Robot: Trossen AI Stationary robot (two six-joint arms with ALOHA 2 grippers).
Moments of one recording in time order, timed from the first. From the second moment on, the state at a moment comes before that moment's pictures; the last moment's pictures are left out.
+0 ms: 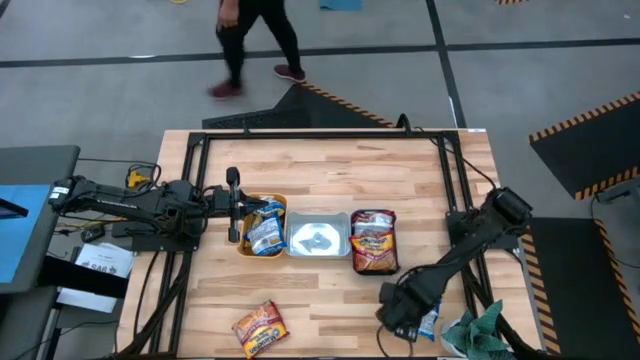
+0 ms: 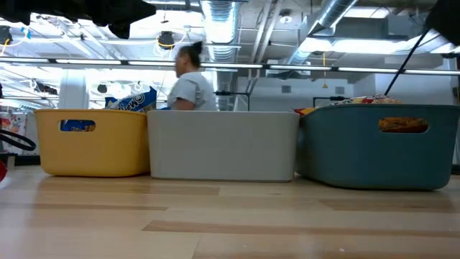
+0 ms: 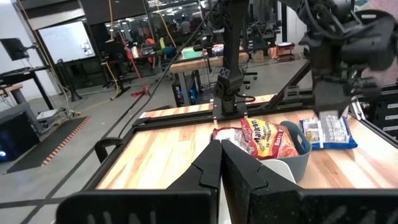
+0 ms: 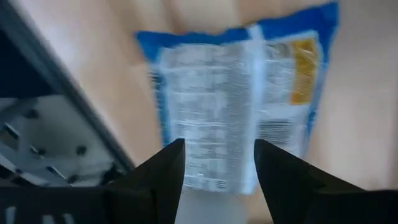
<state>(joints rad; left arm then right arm) -0.09 0.64 0.39 0.32 -0.22 0.17 0.70 1.81 1.28 -1.01 -0.26 1.07</state>
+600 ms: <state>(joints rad) -0.09 0.64 0.39 0.34 -0.22 0.19 0.76 1.54 0.93 -0.62 -0.11 1.37</state>
